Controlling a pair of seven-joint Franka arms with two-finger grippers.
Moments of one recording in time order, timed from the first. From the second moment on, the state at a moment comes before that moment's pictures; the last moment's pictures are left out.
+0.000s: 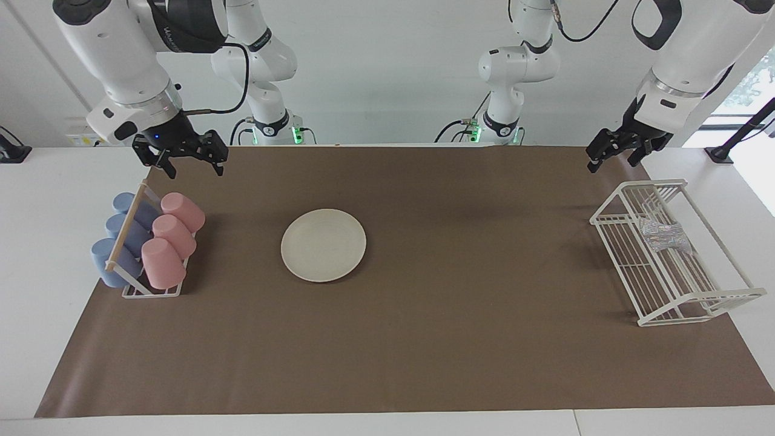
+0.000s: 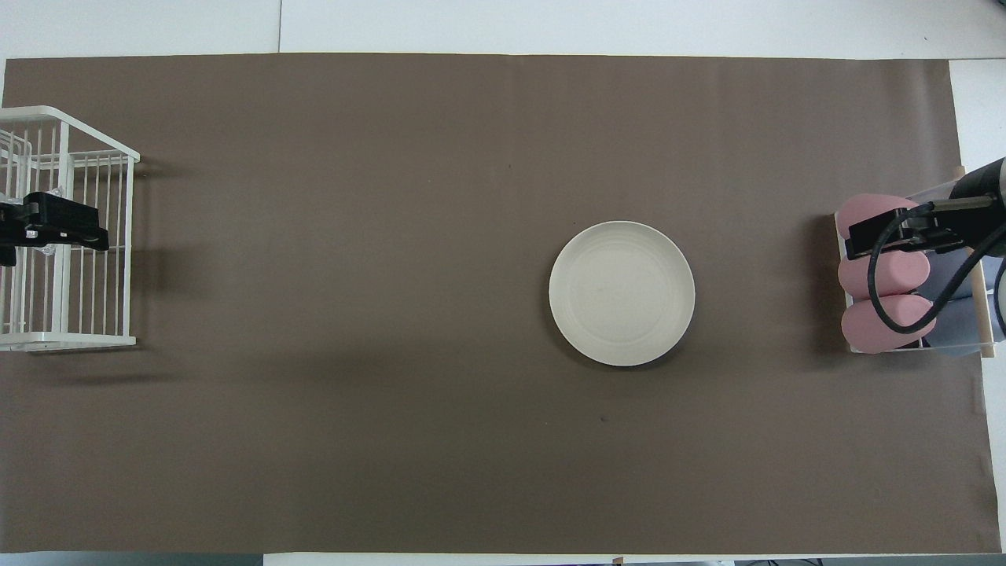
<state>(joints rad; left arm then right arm) 0.00 -0.03 -0.05 -1.61 0.00 1.57 -0.13 -0.01 -0.01 0.01 -1.64 0.00 1.58 -0.04</state>
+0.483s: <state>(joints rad) 0.00 -0.03 -0.05 -1.62 0.00 1.57 -0.13 -0.01 -0.01 0.01 -1.64 0.00 1.58 -0.04</state>
